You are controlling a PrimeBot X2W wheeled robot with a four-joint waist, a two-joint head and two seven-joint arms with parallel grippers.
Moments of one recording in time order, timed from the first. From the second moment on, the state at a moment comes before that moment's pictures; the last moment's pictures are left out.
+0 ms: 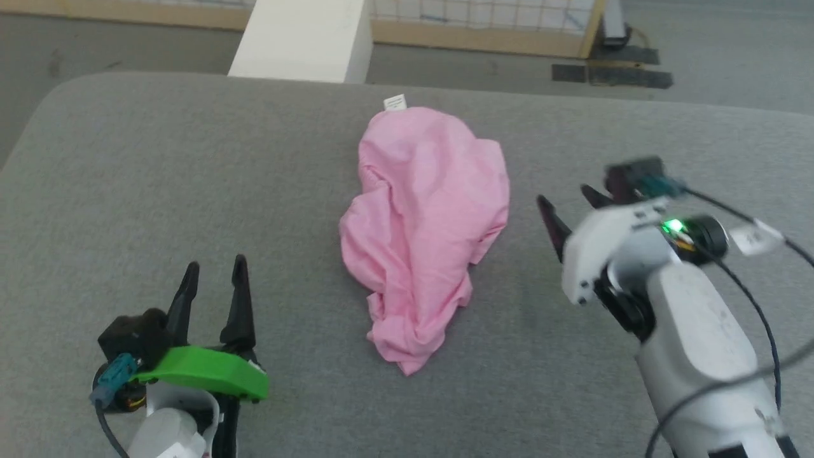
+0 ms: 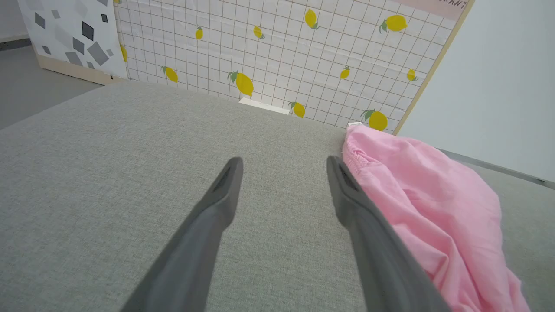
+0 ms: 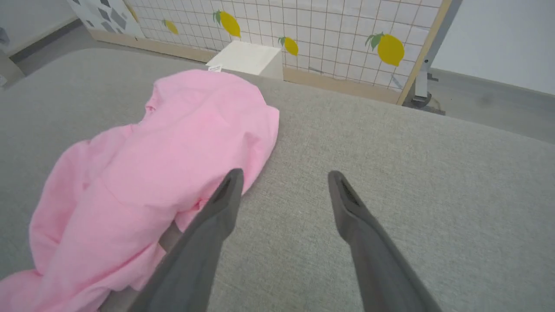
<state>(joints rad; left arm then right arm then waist) -0.12 0.21 -0.14 0.17 -0.48 0.01 -0.26 -0.54 -0.05 0.10 0.51 0.13 0.13 0.25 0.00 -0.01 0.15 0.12</state>
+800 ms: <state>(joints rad) -0.19 0.12 -0.07 0.24 -0.40 -0.09 -0.26 -0.78 -0.05 0.14 0.78 0.06 0.13 0.35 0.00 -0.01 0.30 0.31</state>
